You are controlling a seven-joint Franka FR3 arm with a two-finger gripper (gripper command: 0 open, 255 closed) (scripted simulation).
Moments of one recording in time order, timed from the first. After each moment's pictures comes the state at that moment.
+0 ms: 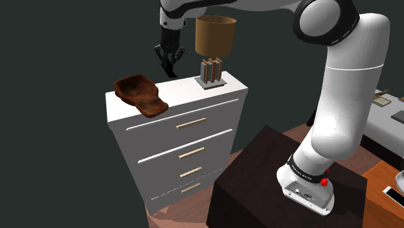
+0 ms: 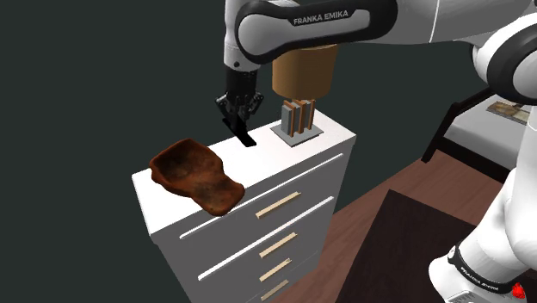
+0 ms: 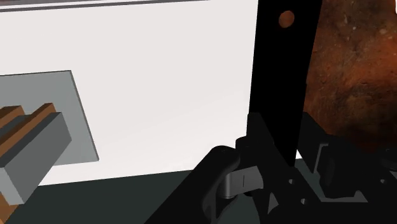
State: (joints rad) arm 0.01 0.33 0.18 -1.47 0.05 1.89 0.54
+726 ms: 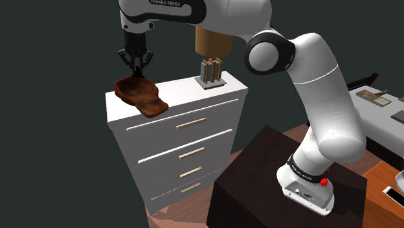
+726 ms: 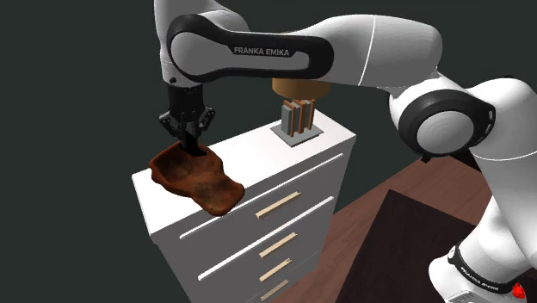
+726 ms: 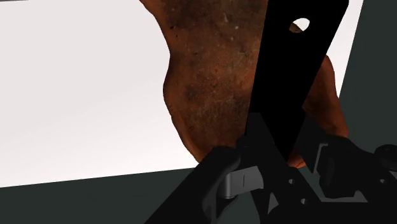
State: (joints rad) arm 0.21 0.75 0.20 -0.82 -0.05 1.68 0.73
